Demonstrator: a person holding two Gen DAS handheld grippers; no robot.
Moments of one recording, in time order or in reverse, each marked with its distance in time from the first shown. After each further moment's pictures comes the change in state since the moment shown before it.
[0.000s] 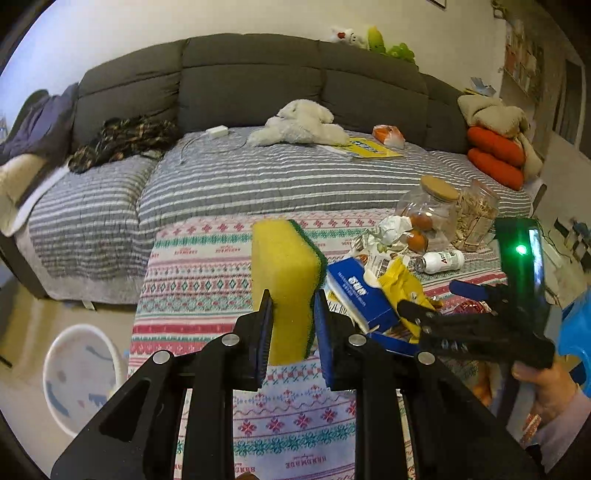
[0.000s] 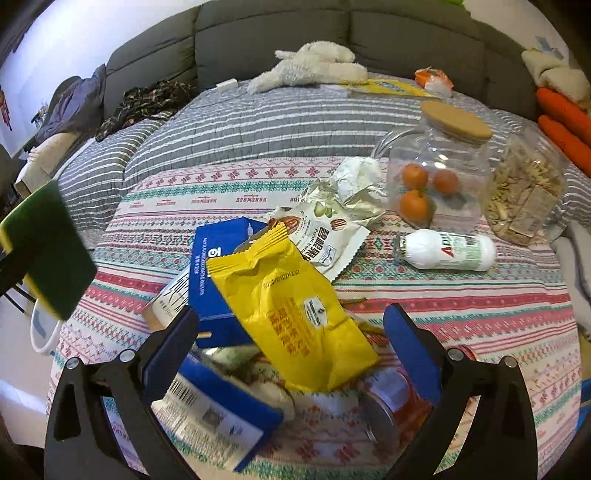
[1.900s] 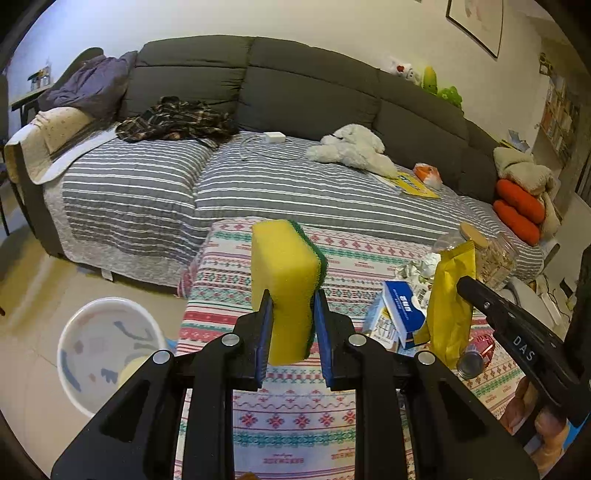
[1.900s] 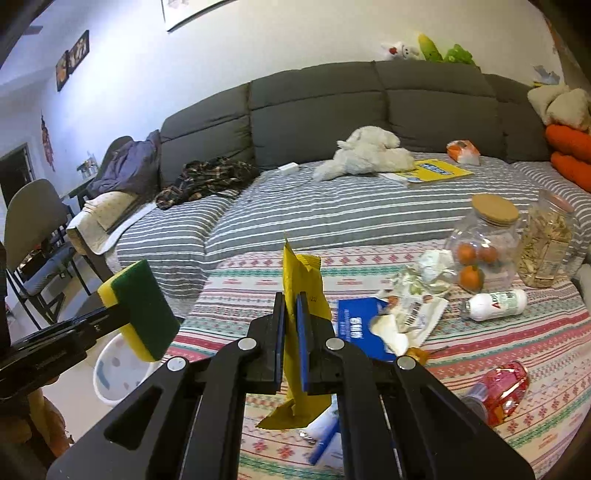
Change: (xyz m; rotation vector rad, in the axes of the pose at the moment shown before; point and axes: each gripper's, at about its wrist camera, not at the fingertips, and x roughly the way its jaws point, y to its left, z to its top) left arm -0.010 0.157 -0.038 -0.202 -0.050 0.033; right arm -0.082 0.099 0.000 -0.003 -0.324 0.150
